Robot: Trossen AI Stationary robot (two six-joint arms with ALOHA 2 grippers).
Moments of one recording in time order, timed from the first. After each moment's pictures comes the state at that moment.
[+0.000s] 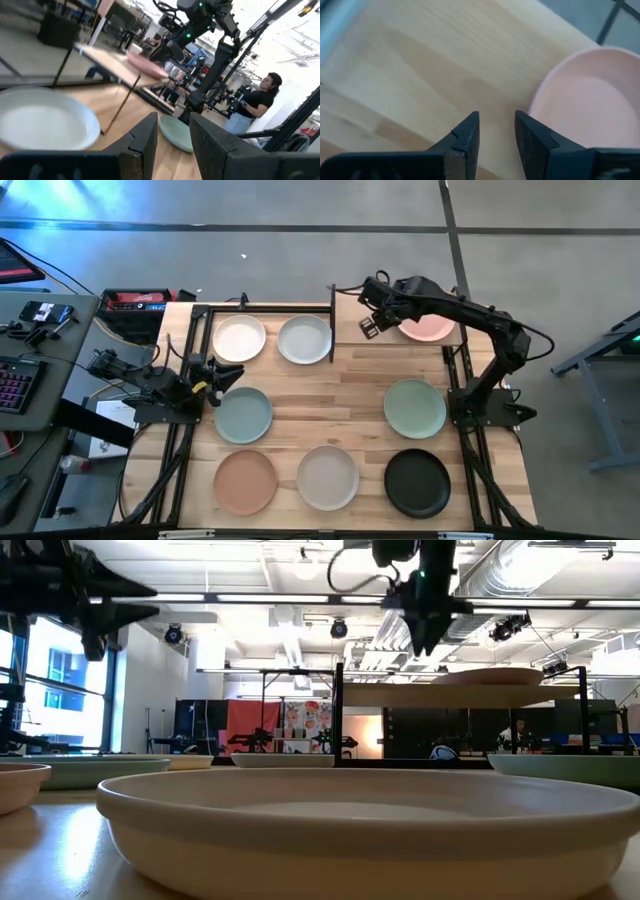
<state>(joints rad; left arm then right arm) -0.38 0.01 0.08 0.07 -0.75 -0.44 -0.44 1.66 1.68 -1.30 0.35 0.52</state>
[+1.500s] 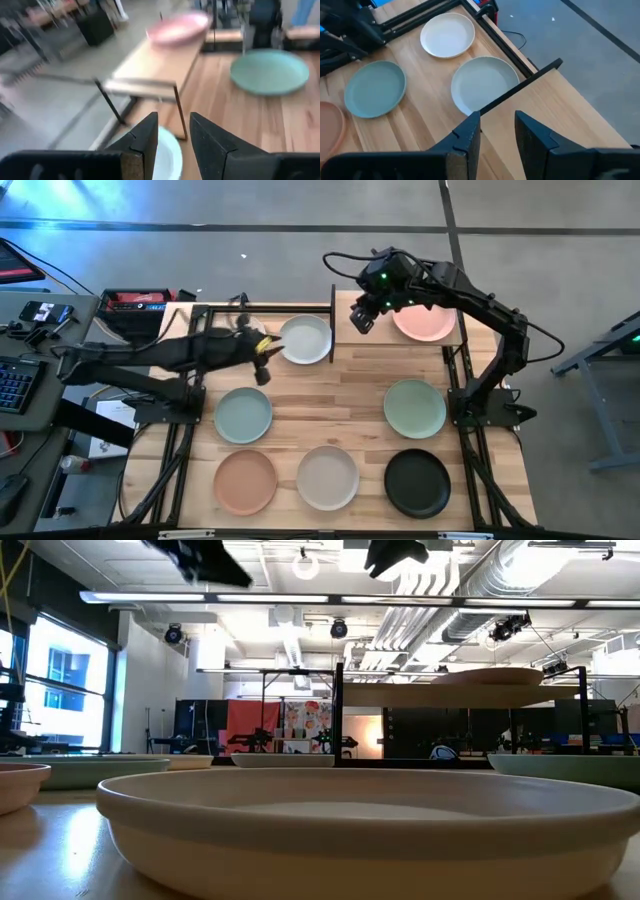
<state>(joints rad) 0.11 0.99 0.84 -0.25 -0.36 0.10 -0.35 1.66 2.05 -1.19 0.10 0.20</state>
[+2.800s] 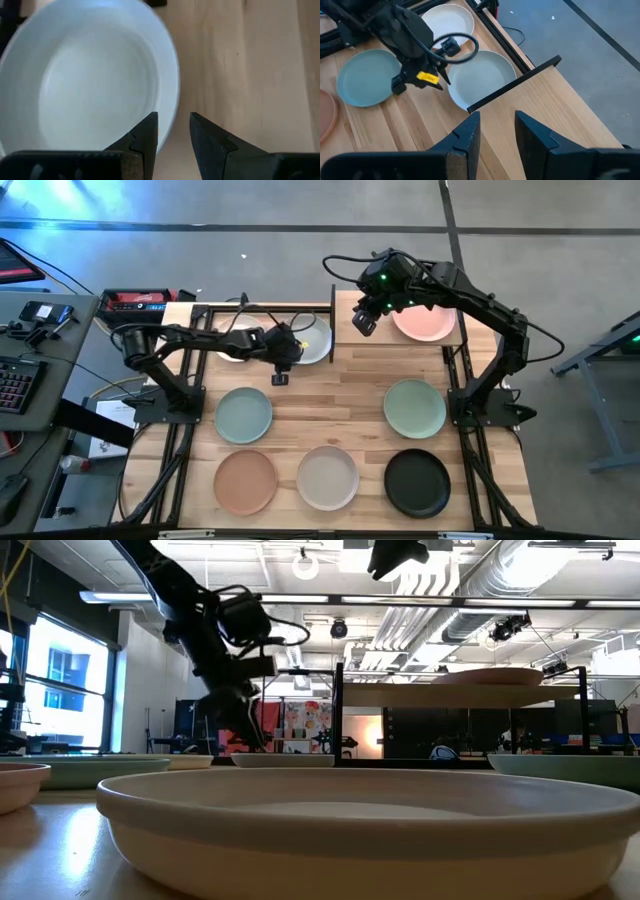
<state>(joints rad) 0.39 1.63 0.84 -0.20 -0.02 0.46 -0.35 1.66 2.05 -1.22 0.10 0.15</state>
